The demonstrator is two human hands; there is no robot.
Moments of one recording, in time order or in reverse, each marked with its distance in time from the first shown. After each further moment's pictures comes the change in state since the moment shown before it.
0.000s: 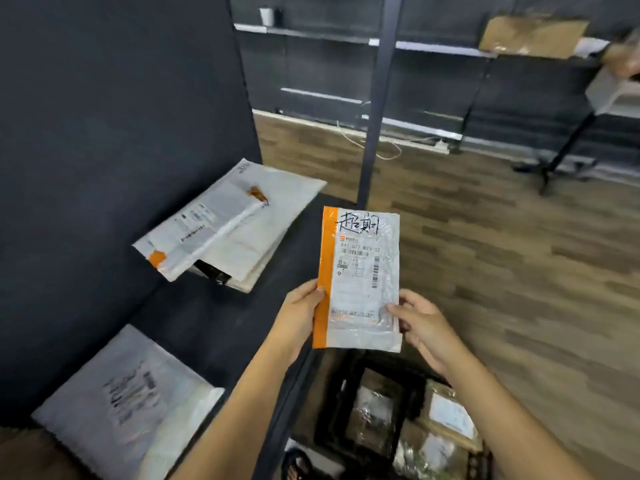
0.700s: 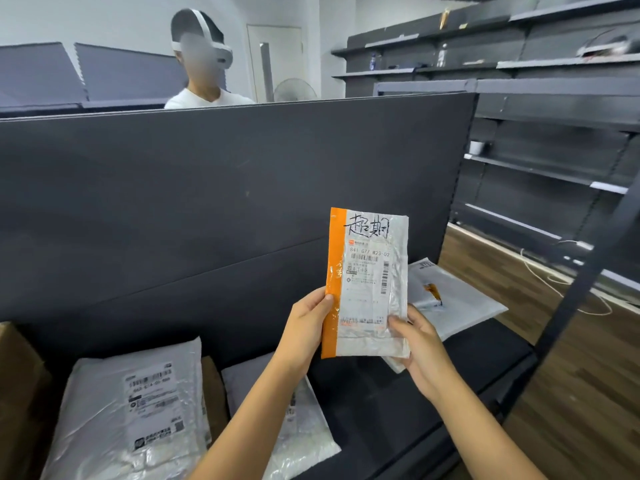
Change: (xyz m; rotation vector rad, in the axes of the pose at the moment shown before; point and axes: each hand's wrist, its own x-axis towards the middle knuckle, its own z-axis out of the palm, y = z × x) left_hand -0.140 0.099 -0.139 -0.077 0.484 0.530; right_hand -0.012 -0.088 0.227 0.065 -0.603 -0.191
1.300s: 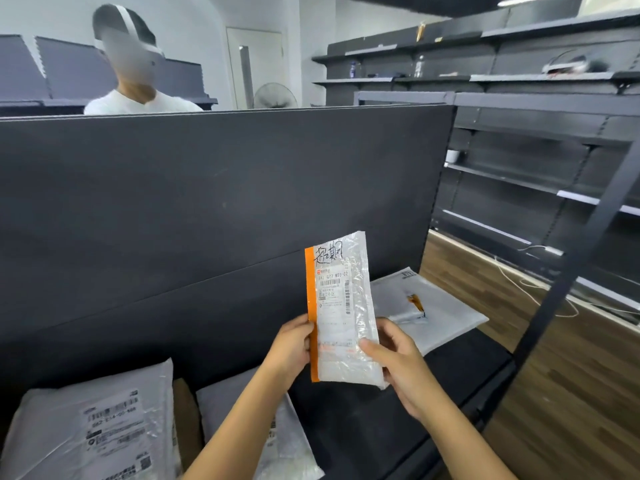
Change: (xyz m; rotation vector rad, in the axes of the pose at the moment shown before) left_hand 0.046 -0.029 -0.006 -0.084 0.033 -0.253; right_hand 0.000 -0.006 0.000 -0.241 -0.114 -0.047
